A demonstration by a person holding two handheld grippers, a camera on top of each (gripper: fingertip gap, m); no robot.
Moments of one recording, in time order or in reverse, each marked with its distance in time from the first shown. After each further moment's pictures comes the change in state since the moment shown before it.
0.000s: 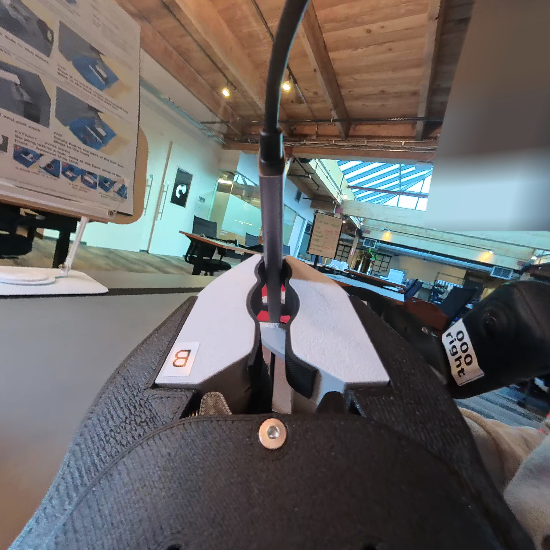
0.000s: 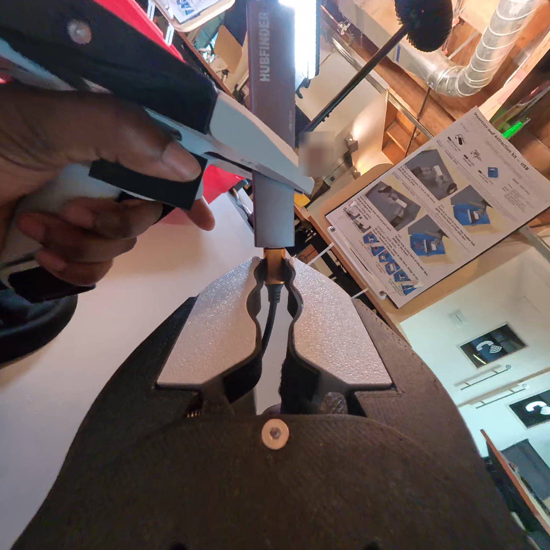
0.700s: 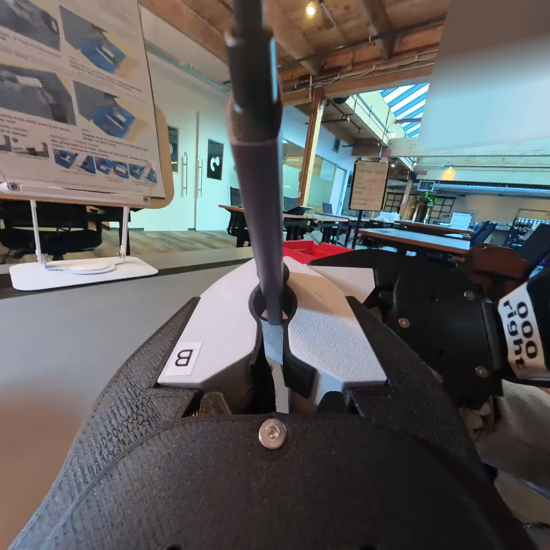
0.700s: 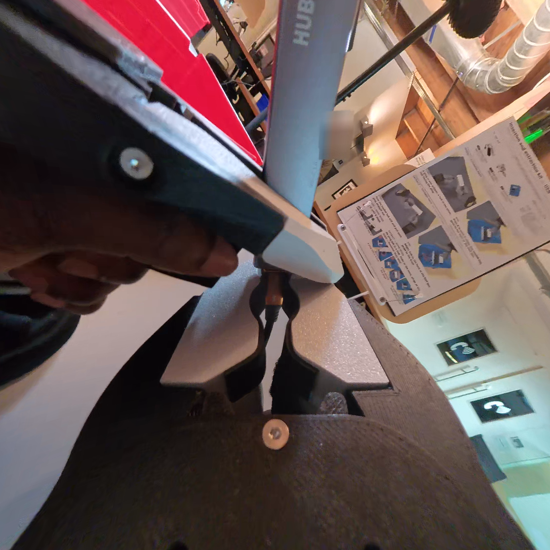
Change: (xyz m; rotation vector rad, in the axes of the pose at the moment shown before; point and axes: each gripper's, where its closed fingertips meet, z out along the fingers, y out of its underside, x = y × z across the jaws) left arm -0.005 0.021 -0.001 -0.154 -0.105 0.199; right arm -0.021 -0.006 0.023 -0.094 -0.042 -0.118
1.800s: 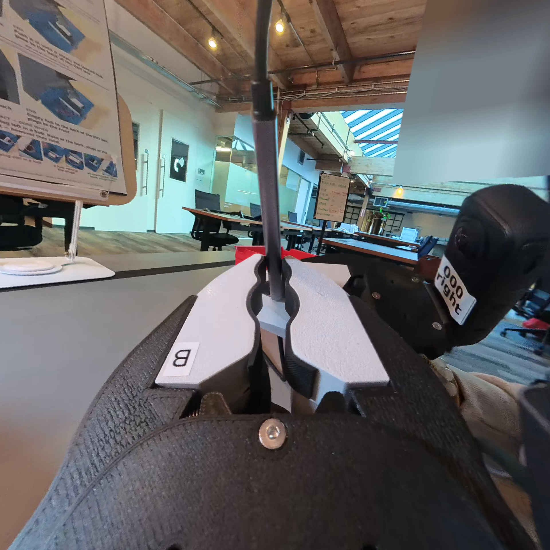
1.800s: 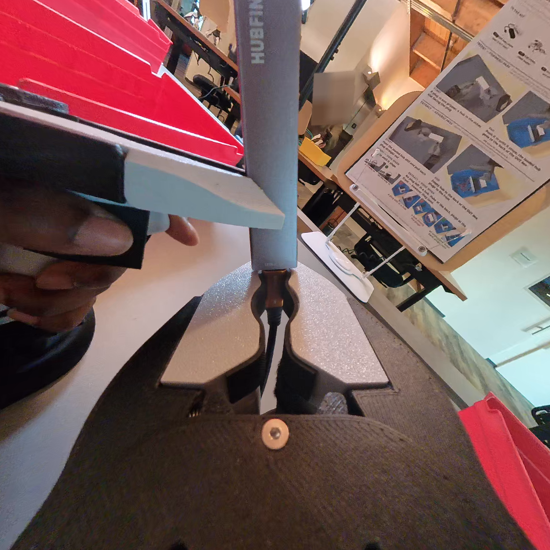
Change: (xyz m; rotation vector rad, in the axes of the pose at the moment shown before) left arm 0.010 0.000 0.000 0.029 0.118 -0.099; right arm 0.017 0.025 -0.011 -0.022 -0.011 0.339
